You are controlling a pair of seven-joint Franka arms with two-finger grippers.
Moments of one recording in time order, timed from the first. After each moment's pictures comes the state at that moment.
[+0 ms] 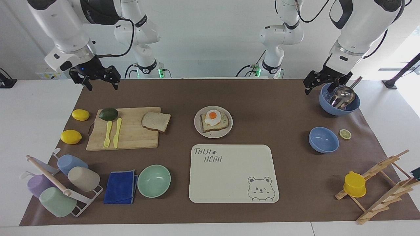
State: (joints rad) left arm -0.06 -0.02 -0.06 -1.61 -0.02 1.58 -0.13; right arm 0.12 -0.05 -0.06 -1.70 -0.03 1.58 -0.03
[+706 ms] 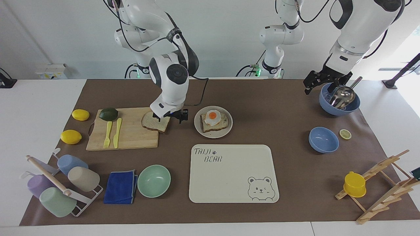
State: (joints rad) left arm -0.06 -0.02 -0.06 -1.61 -0.02 1.58 -0.13; right arm 0.46 0.29 -0.04 -1.84 -0.21 1.88 0.53
